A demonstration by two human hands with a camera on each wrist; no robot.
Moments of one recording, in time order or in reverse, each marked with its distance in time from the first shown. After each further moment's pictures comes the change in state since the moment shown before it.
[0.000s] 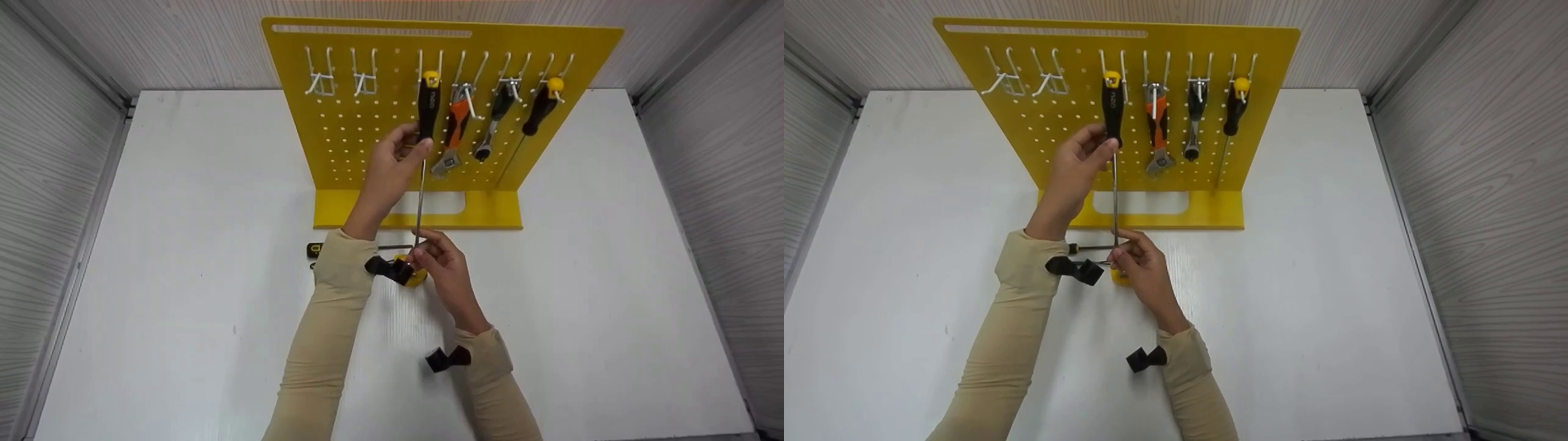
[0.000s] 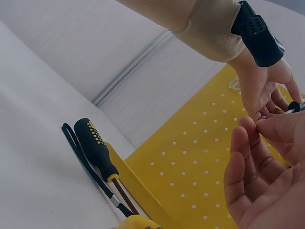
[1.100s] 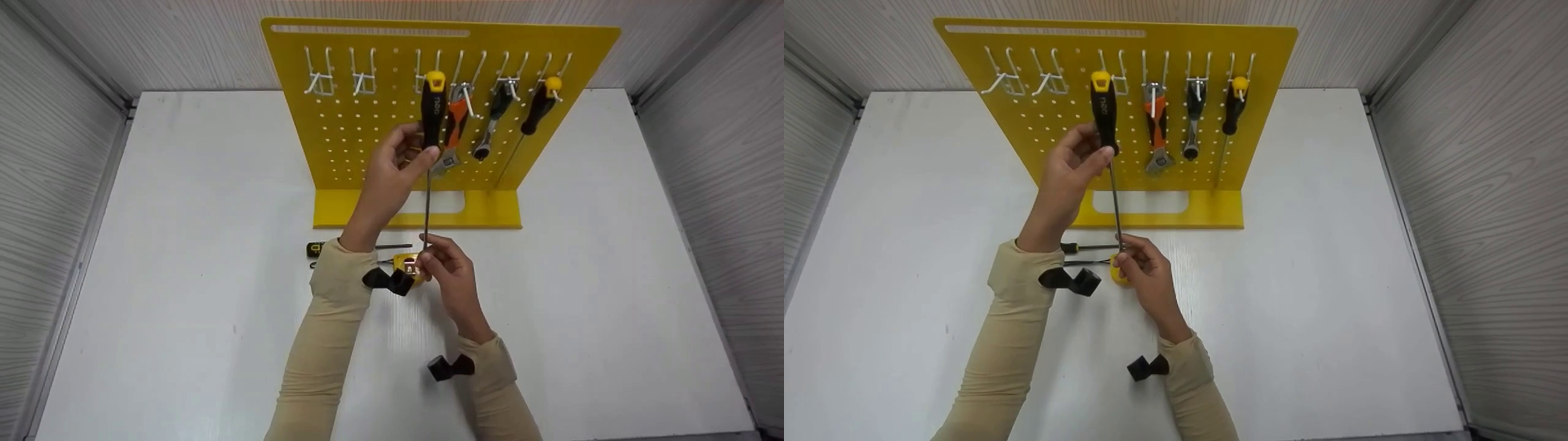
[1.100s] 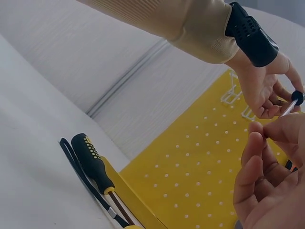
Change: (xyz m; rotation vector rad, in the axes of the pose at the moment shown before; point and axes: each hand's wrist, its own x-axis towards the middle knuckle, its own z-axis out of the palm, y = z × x) left_hand -0.020 0.020 0.005 -0.082 -0.041 0.079; right_hand -0.014 -0.006 -0.001 -0.015 0.049 -0.079
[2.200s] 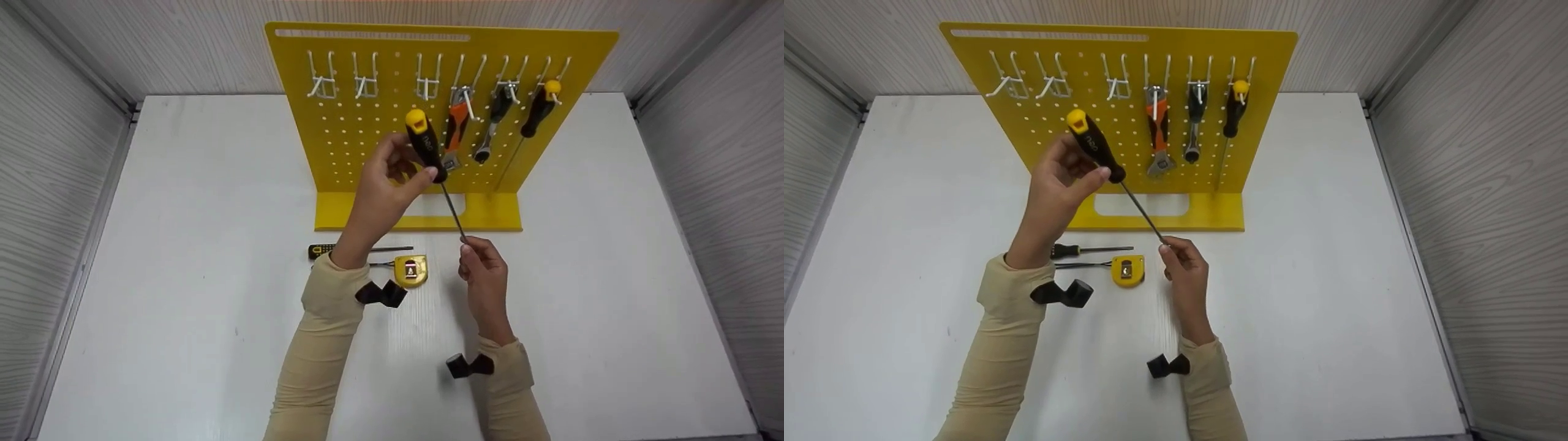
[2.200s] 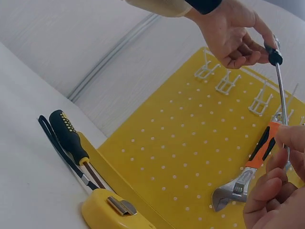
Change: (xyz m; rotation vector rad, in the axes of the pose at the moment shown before) left_hand -0.020 0.011 -0.006 0.149 0.023 0.091; right_hand 0.000 -0.001 -0.033 0.163 0.330 0.077
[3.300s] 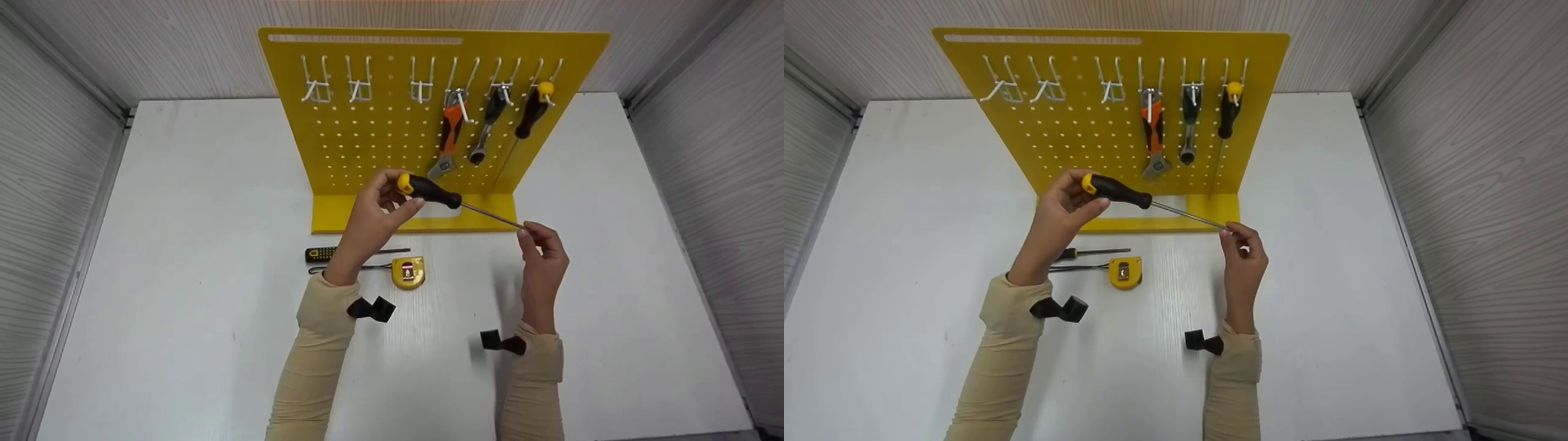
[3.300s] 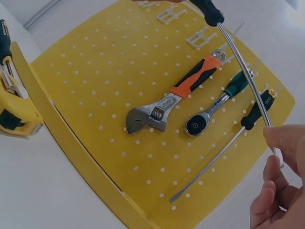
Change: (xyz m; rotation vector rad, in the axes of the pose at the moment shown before) left_hand -0.020 -0.037 -0.007 0.034 -0.063 -0.119; right_hand 0.031 -0.033 -0.062 -0.312 0.312 -0.223
